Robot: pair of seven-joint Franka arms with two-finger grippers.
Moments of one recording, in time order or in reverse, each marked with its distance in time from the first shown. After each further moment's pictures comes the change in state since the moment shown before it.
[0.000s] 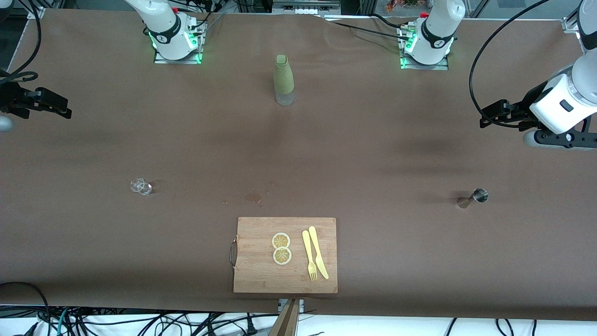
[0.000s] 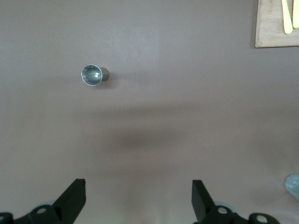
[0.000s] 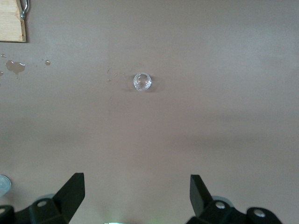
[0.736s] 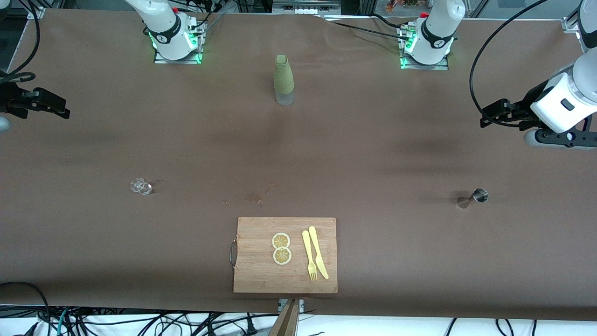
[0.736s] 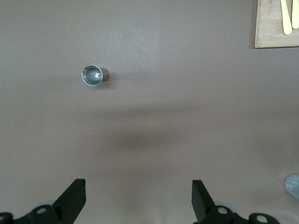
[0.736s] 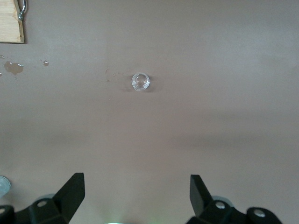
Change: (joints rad) left arm 0.001 -0.003 0.000 0.000 0.000 0.000 0.000; right arm -0.005 0.001 -0.003 0.000 0.000 0.000 0.000
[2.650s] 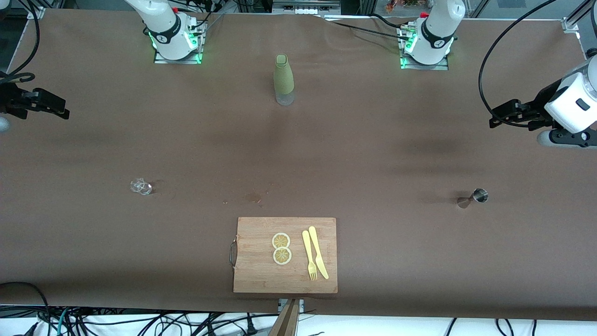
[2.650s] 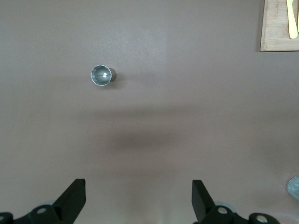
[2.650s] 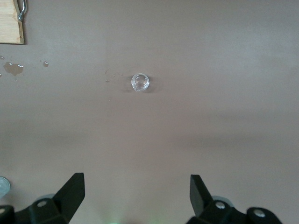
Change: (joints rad) left arm 0.034 -0.004 0.000 0.000 0.000 0.000 0.016; right arm -0.001 0.001 0.000 0.000 0.000 0.003 0.000
